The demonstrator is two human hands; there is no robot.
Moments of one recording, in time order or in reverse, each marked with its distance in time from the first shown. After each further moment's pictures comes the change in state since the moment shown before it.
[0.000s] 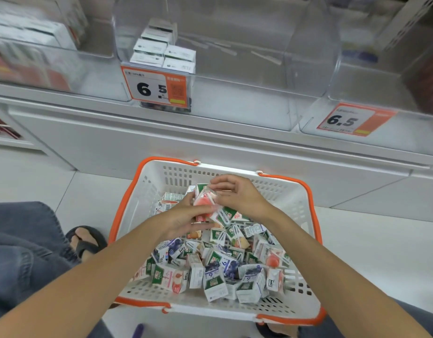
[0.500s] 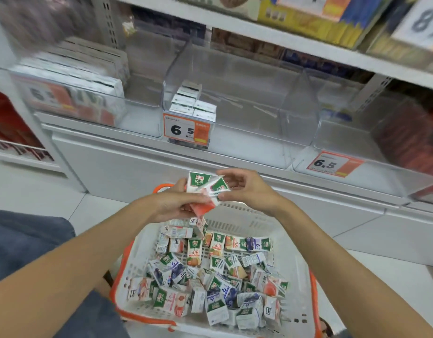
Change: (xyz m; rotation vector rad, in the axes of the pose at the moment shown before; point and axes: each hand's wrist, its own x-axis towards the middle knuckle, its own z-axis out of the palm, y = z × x) left_hand -0.077 0.096 -0.006 0.237 -0.047 0.230; right_hand -0.013 -0.121 -0.004 -0.205 -0.030 -0.135
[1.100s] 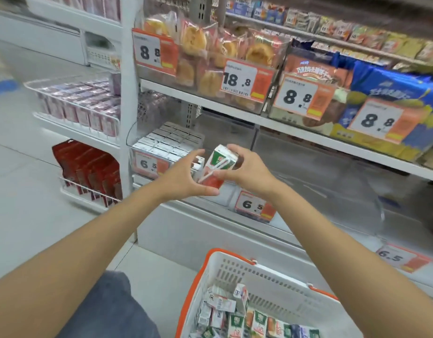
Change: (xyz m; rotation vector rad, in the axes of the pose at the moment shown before) left_hand -0.112 0.158 -0.126 0.818 0.544 0.566; right_hand 0.120 -0.208 0.083 -0.264 0.141 -0.353
